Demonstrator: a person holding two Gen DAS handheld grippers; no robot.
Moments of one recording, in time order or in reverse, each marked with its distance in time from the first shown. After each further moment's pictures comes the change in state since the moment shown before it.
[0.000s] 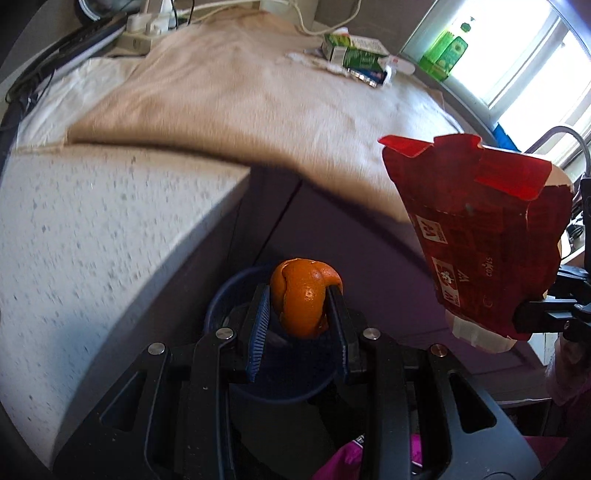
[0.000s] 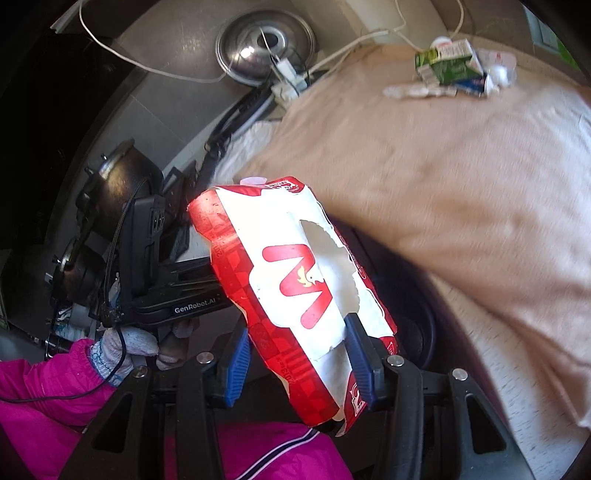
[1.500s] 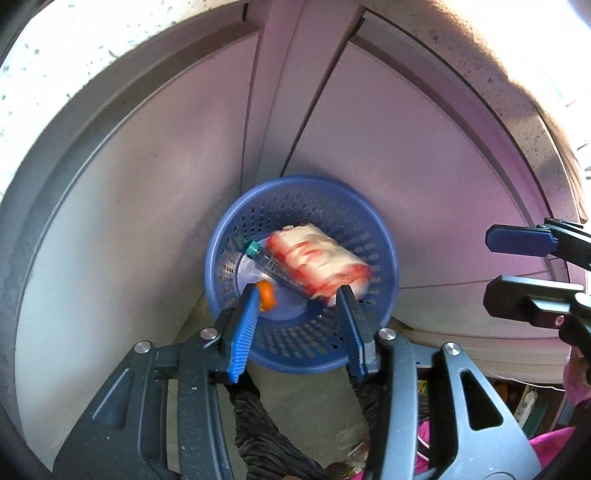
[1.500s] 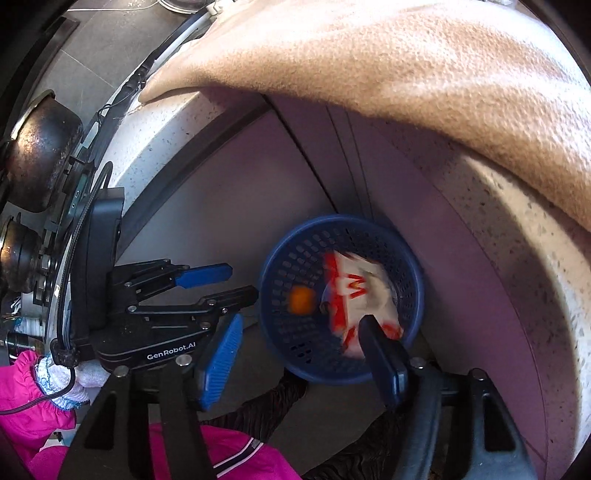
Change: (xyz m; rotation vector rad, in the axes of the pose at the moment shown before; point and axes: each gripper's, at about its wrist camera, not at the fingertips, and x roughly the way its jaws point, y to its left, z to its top) left arm 0.101 0.013 -0.051 0.001 0.234 0.112; right arm 0.109 -0.040 -0.020 0.058 0.190 -0.152
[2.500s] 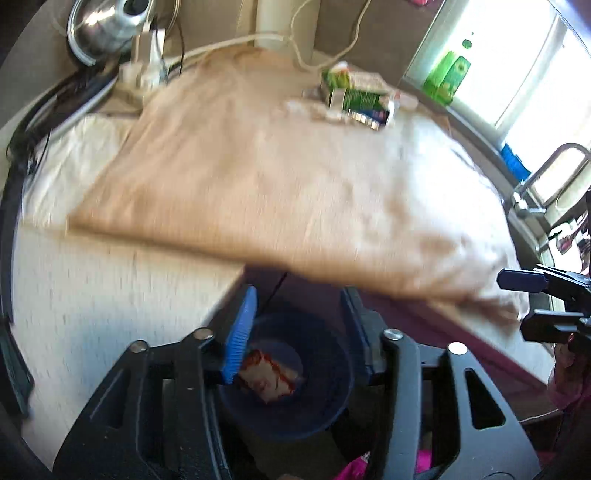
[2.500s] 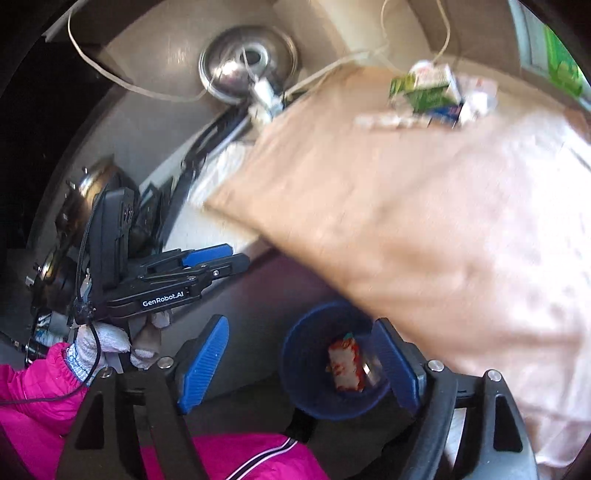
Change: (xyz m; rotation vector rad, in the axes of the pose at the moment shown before) left arm -0.149 -0.017 0.084 0.018 -0.352 -0.046; right arm -0.163 -0.007 0.030 -0.068 -0.297 0.045
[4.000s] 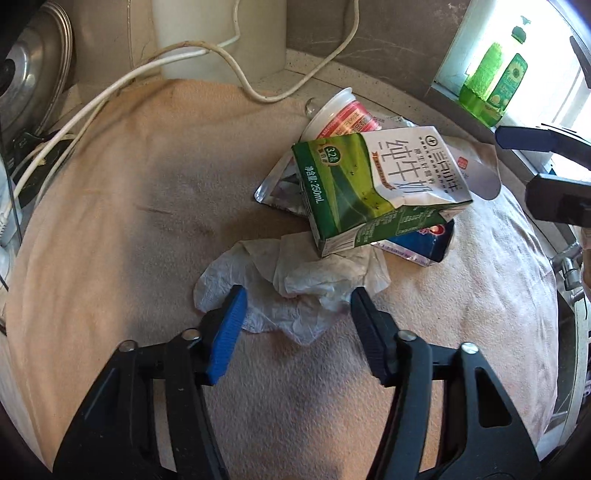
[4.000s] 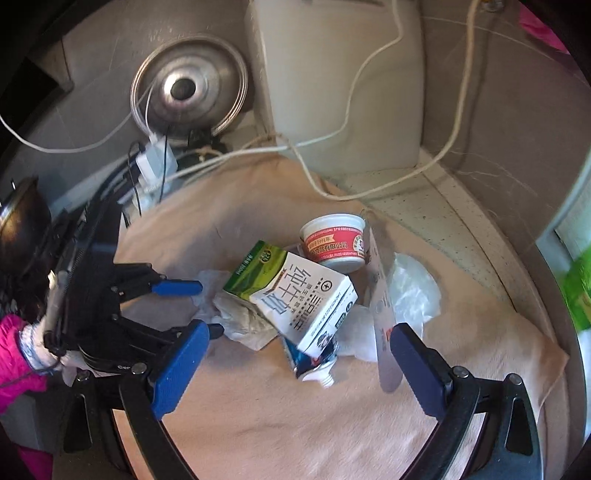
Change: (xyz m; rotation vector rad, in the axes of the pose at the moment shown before) left arm 0.200 -0.038 0.211 0.089 0.069 0.034; right arm 0.075 -0.140 0.285 -0.361 0.047 -0.199
